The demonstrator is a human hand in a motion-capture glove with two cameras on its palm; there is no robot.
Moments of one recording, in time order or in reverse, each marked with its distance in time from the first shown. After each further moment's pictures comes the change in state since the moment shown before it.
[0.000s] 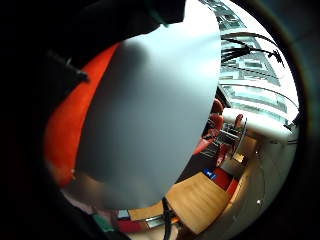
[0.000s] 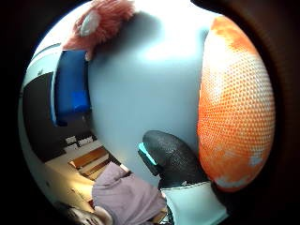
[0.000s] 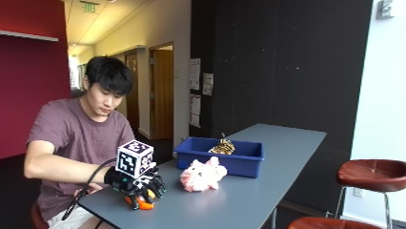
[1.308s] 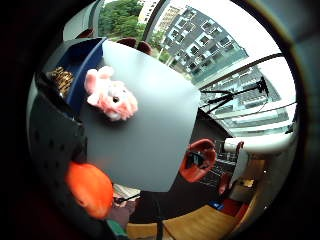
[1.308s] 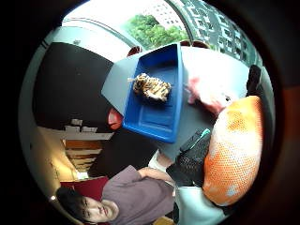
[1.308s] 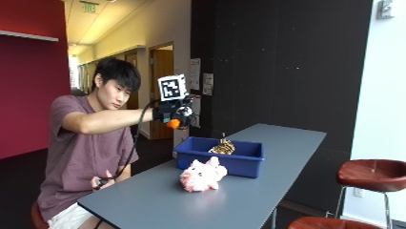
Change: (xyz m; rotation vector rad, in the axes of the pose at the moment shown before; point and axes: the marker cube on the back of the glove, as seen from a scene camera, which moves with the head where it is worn) arm -0.182 -0.022 -0.222 0.349 -0.018 -0.270
